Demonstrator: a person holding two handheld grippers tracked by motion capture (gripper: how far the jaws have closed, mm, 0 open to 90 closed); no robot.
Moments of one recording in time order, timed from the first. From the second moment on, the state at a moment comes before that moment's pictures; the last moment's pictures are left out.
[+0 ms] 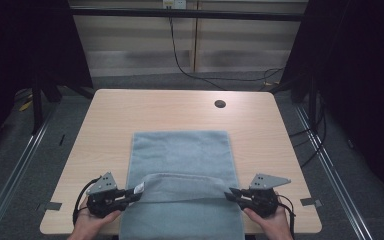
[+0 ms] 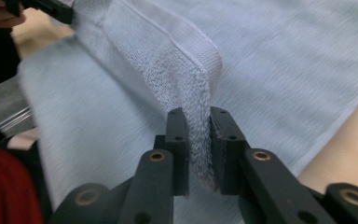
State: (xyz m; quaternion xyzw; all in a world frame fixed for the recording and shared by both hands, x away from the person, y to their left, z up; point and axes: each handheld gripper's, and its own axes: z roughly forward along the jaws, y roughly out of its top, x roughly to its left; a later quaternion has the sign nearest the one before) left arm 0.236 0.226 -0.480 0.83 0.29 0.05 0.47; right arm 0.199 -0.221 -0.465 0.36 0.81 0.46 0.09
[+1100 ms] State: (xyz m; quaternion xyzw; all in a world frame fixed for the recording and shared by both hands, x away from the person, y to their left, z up) left arm 0.340 0.220 -0.481 0.81 0.37 0.07 0.46; right arm 0.303 -0.199 -0.471 0.37 0.81 0.44 0.08
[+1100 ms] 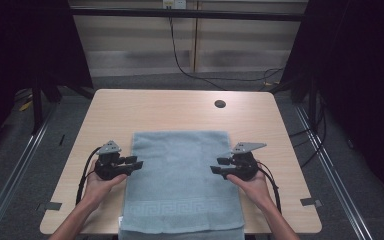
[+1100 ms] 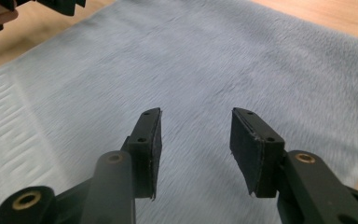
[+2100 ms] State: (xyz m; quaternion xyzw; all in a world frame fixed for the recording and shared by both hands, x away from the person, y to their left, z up) left arm 0.330 0.200 -0.504 0.84 0.34 0.05 0.42; right arm 0.293 -0.202 -0.500 0.40 0.83 0.39 0.06
